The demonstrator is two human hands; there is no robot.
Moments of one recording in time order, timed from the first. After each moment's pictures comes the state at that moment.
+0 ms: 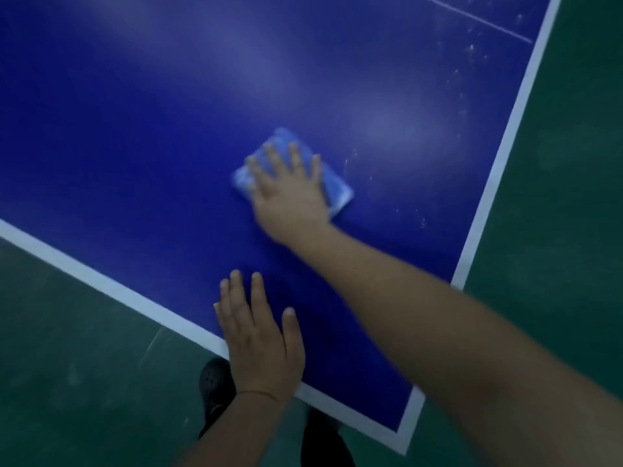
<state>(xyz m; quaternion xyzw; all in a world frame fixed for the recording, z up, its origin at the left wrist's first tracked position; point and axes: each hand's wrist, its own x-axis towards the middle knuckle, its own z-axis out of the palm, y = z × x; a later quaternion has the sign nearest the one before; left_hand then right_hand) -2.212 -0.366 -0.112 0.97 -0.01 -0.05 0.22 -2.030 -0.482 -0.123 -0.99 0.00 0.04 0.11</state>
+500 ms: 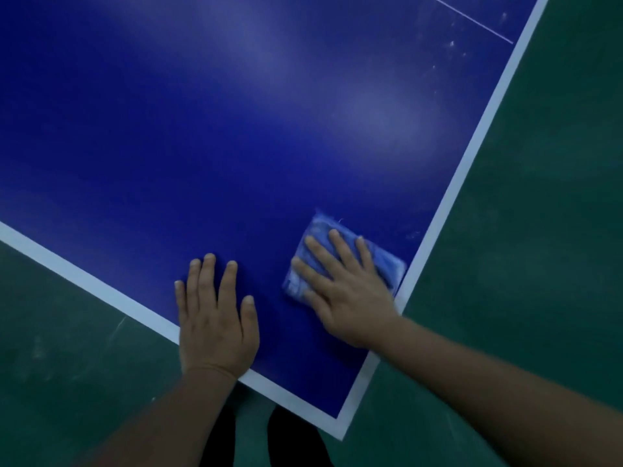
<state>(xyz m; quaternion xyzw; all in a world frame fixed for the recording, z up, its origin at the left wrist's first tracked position) -2.214 -0.372 -0.115 0.99 -0.05 -0.05 0.14 -2.221 -0.602 -0.124 -0.98 -0.15 0.08 0.09</state>
